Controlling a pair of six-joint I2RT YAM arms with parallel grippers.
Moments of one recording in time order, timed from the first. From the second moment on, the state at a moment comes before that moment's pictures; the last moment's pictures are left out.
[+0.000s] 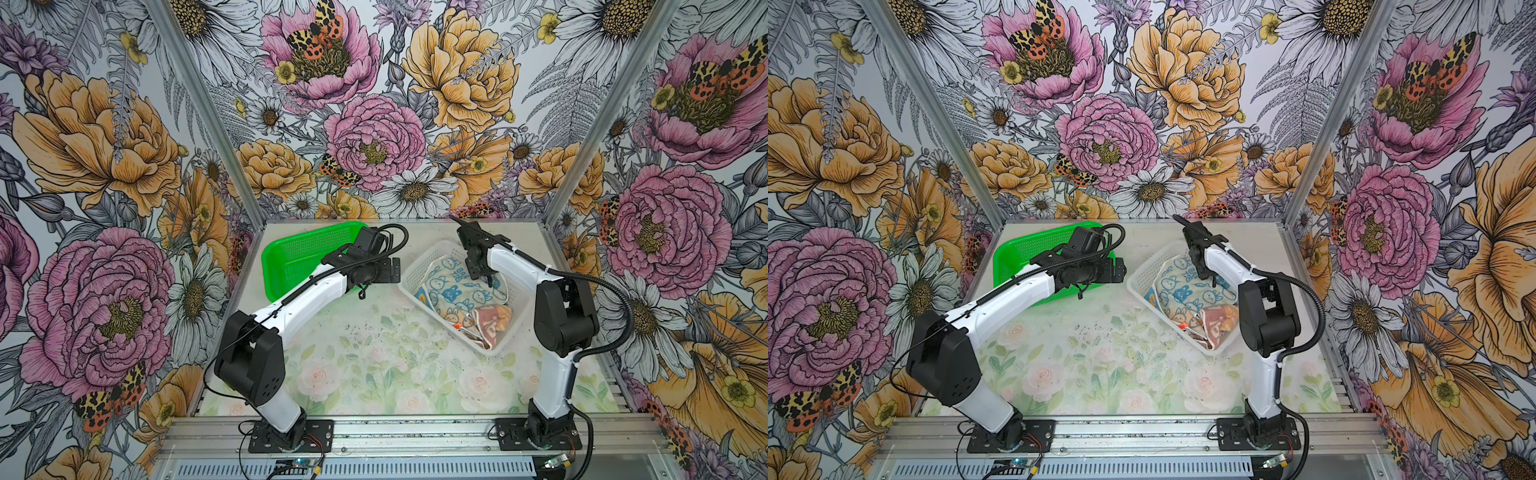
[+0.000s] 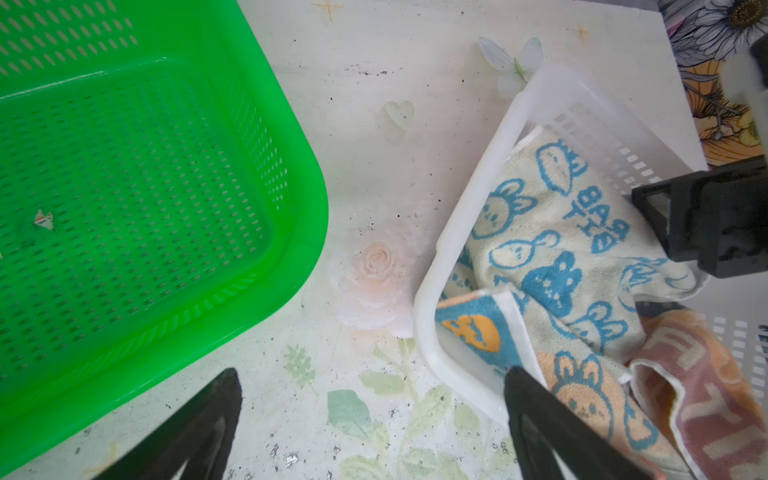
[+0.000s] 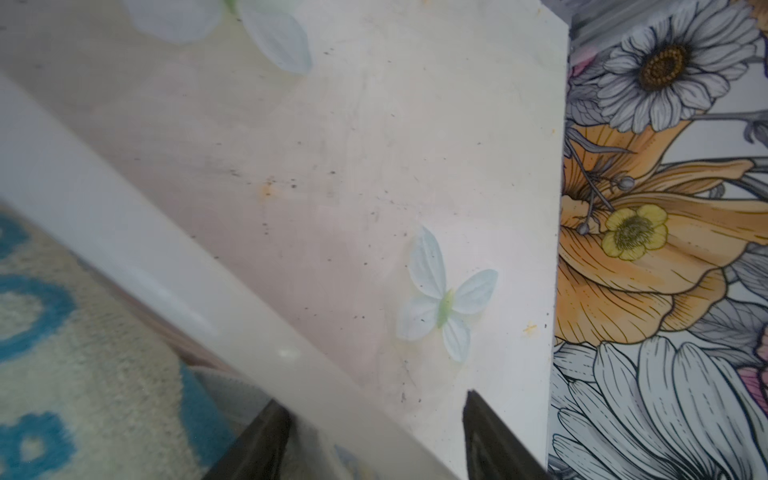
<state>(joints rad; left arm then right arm) -0.55 1.63 1.36 -0.61 -0.03 -0.45 0.25 1.96 1.54 -0.82 0.56 0.07</state>
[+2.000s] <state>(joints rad) -0.39 1.53 1.33 -0.63 -0.03 -0.40 0.17 2.00 1.60 -0.82 0.33 0.04</state>
